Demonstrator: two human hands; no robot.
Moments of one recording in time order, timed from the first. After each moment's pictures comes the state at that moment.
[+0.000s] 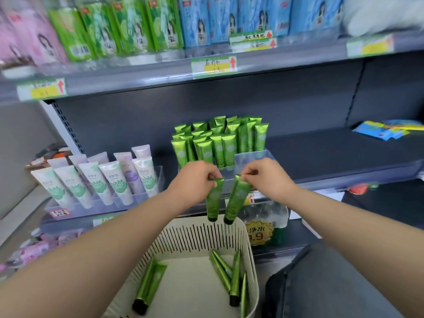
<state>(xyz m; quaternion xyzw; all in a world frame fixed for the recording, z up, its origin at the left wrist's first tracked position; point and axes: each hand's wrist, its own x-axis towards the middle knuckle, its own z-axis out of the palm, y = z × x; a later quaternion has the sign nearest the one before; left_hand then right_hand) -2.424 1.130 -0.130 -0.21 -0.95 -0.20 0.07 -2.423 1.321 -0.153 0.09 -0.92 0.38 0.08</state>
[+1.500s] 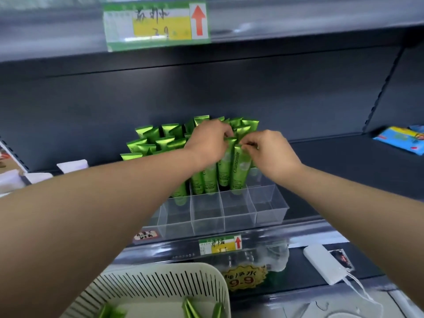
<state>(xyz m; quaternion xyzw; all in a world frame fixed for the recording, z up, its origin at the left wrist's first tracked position) -2.632 1.240 -0.125 -0.21 -0.95 -0.17 0.16 -2.592 1.386 -0.148 0.11 -0.93 0.28 0.21</state>
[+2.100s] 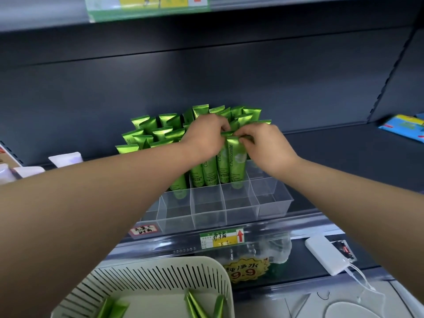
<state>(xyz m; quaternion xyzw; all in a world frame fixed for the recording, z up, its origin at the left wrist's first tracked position) -2.640 1.232 -0.137 -0.21 -0.95 -0.17 0.14 -2.601 1.376 -0.158 0.11 -0.93 0.29 0.18</state>
